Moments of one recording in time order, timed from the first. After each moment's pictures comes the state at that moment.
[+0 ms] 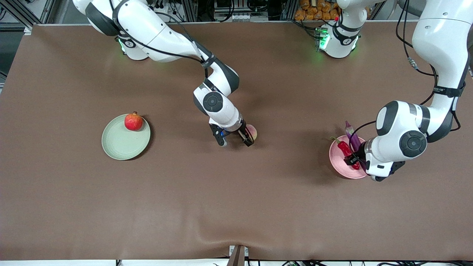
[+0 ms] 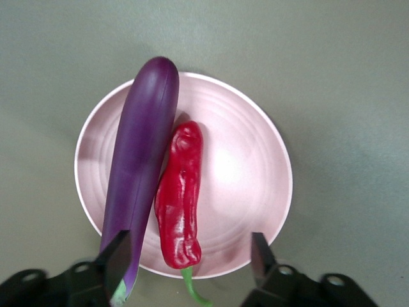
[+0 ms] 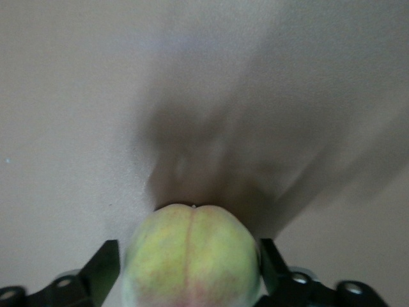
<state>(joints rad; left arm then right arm) 0.28 0.55 -0.44 -1.73 0.26 2.06 -0.85 0.56 0.83 0.27 -1.57 0.07 2.59 1.77</state>
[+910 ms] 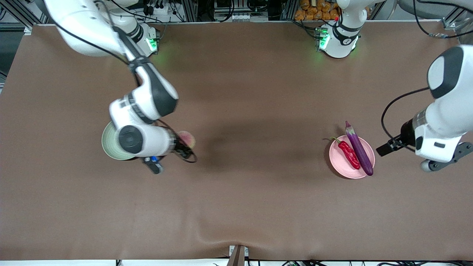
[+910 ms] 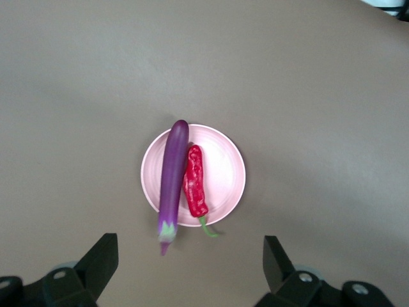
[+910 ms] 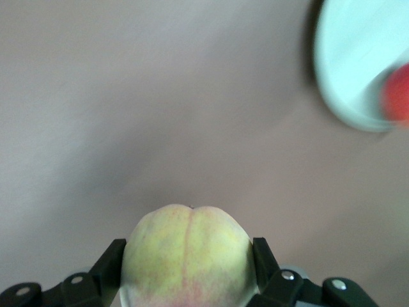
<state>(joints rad) 0.28 0.29 -0.48 -1.45 0.19 1.71 -0.61 0.11 0.60 0.31 -1.40 0.03 1.72 1.11</state>
